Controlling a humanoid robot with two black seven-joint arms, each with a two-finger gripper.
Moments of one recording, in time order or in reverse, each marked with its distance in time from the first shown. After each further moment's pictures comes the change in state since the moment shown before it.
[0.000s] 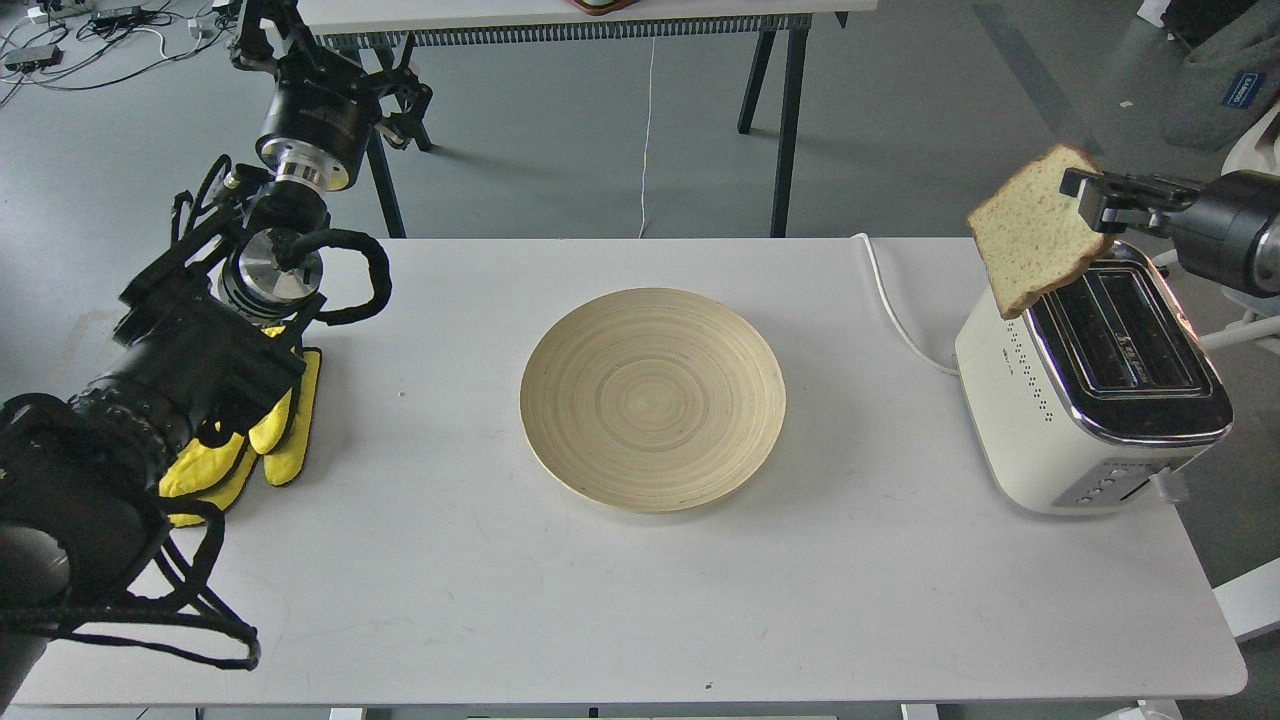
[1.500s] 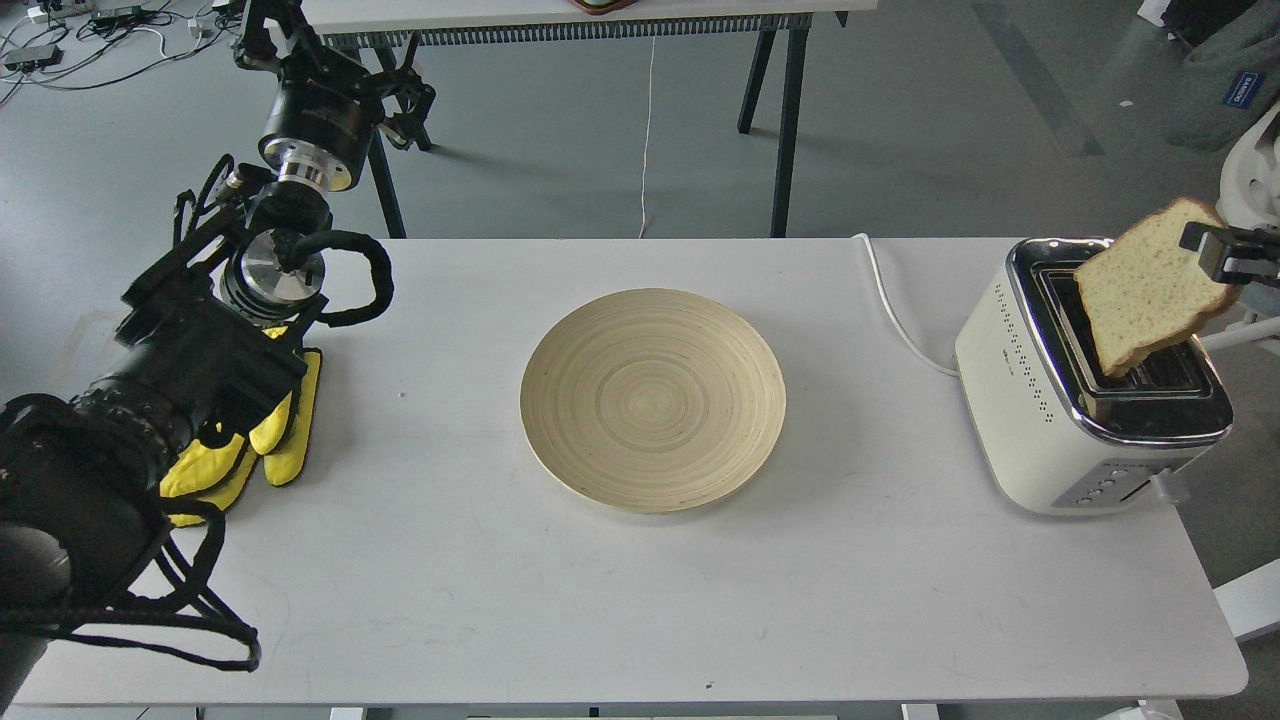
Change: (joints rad) left arm 0.000 -0.002 0.005 -0.002 0.000 0.000 -0.001; right arm -0.047 -0.145 -0.007 0.074 0.038 0.025 -0.018
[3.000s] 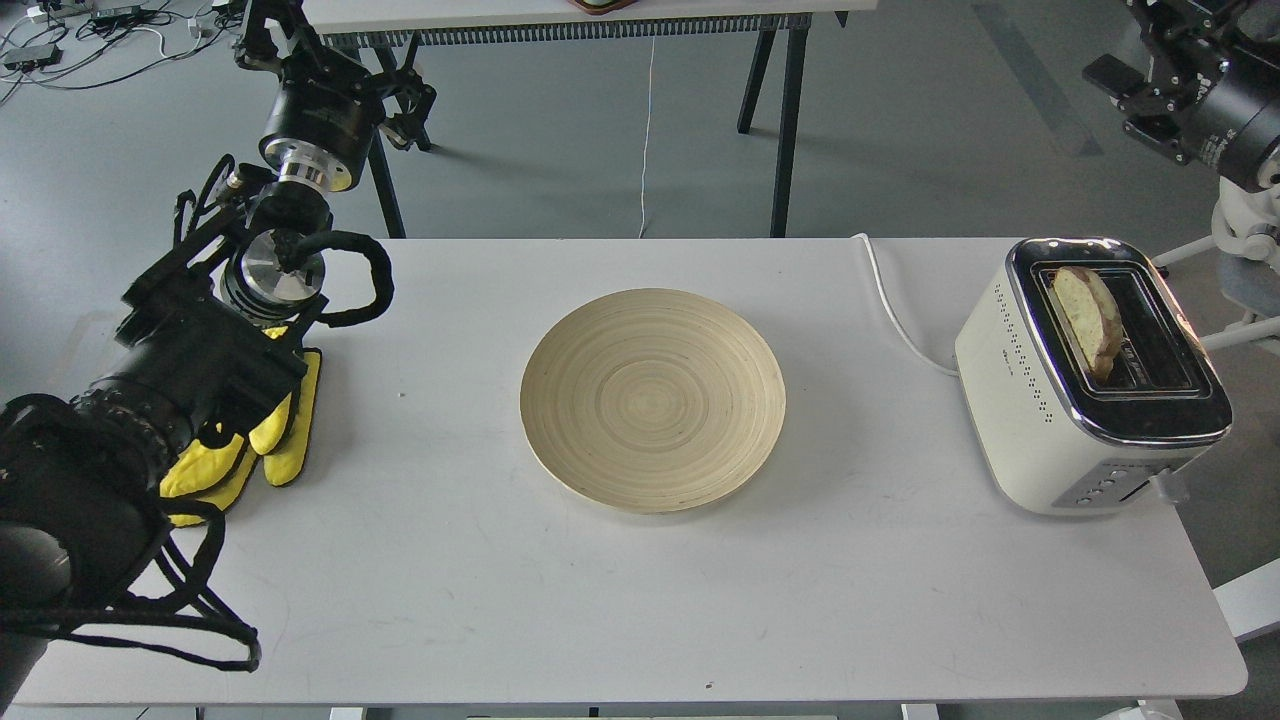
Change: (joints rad) left arm 0.000 0.000 0.002 0.000 0.000 0.000 0.001; right arm -0.081 0.314 0.400 -0.092 0.895 -0.053 0.072
